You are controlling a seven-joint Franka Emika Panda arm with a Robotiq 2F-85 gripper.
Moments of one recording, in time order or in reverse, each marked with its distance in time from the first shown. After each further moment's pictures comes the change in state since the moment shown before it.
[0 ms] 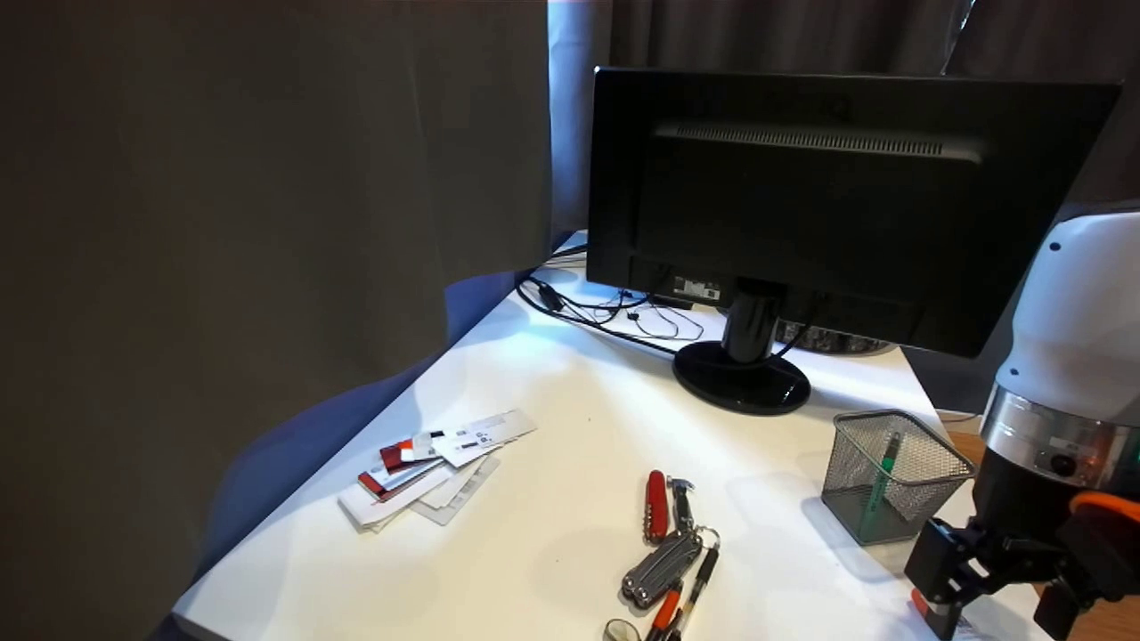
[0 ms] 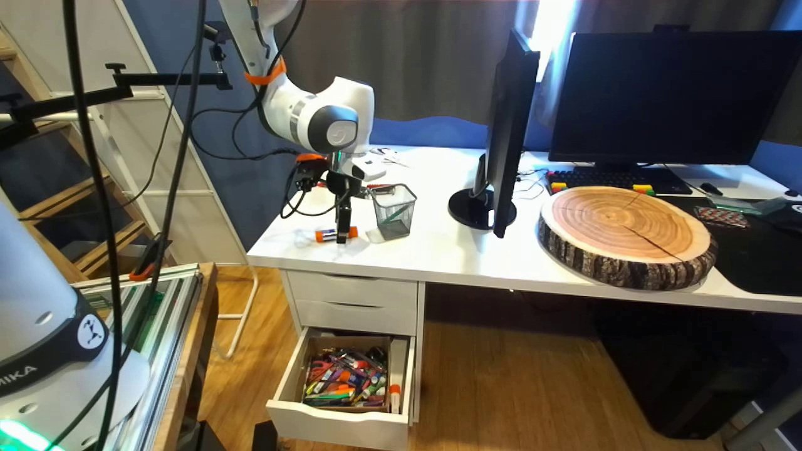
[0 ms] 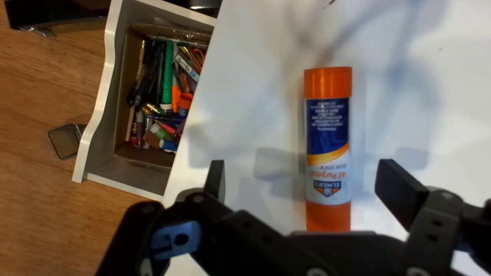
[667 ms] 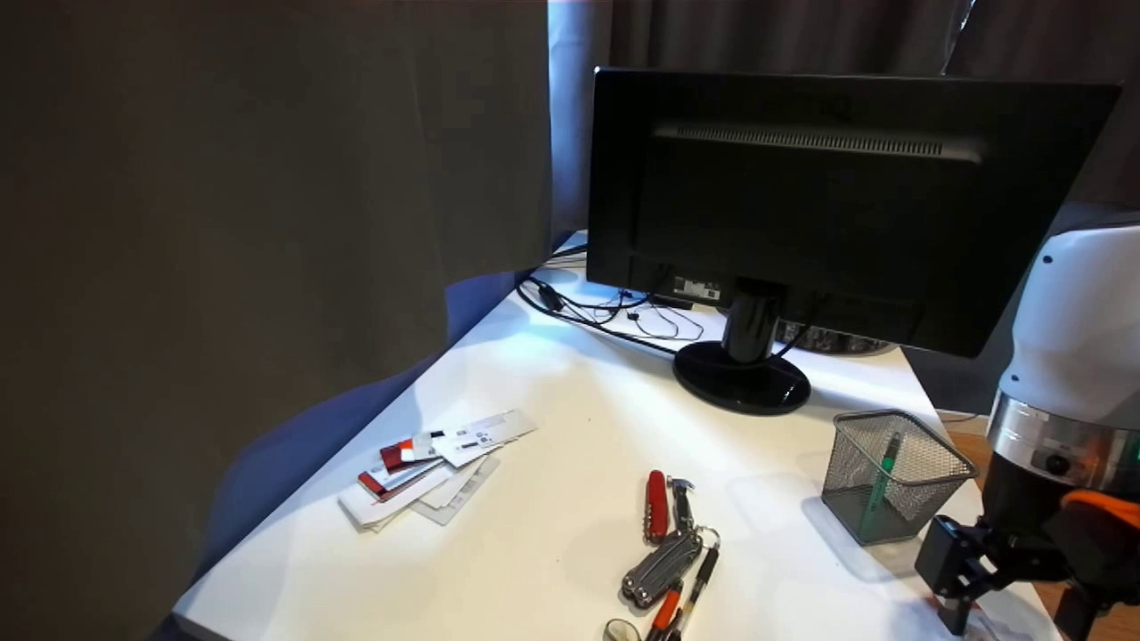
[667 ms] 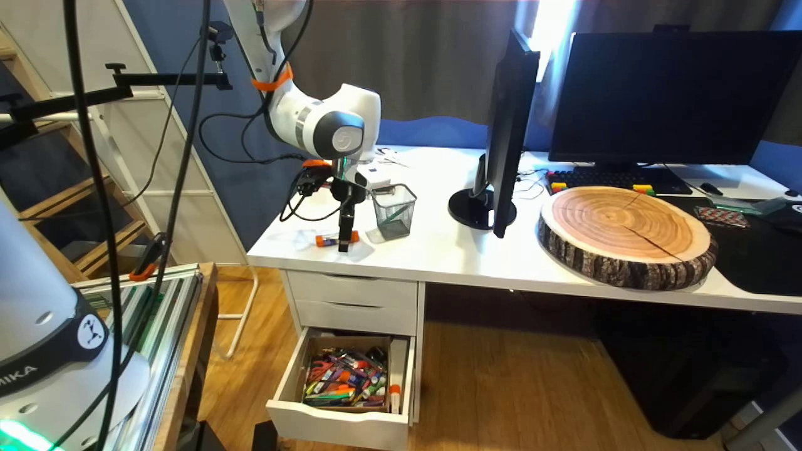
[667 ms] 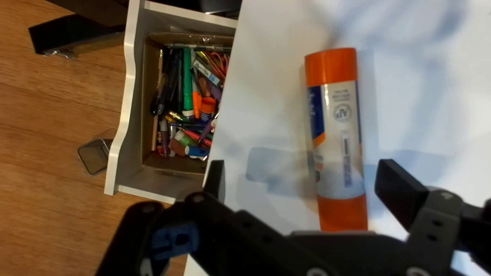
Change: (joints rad) arm 0.001 0.015 -0.036 -0.001 -0.006 -0.020 0.077
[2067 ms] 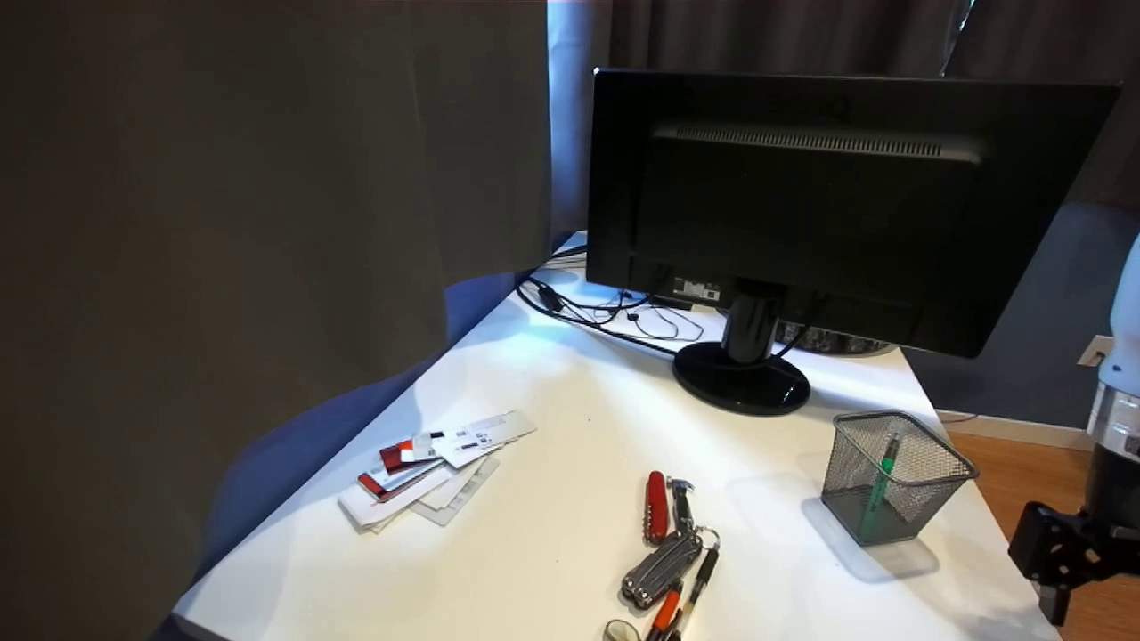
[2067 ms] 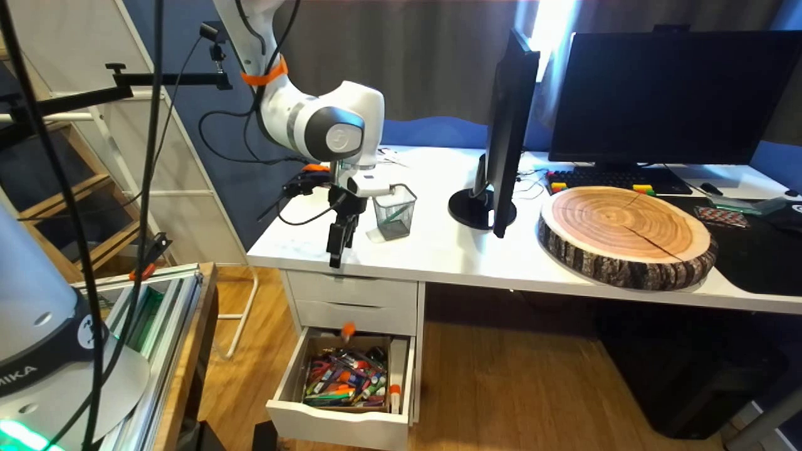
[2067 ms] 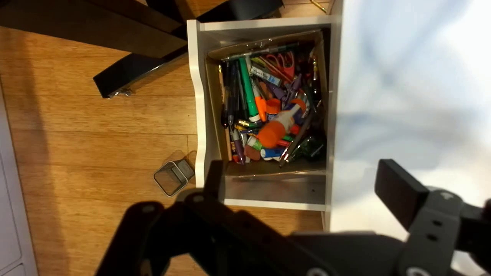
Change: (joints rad) arm -0.021 -0.128 -0.072 -0.167 -0.025 -0.022 0.184
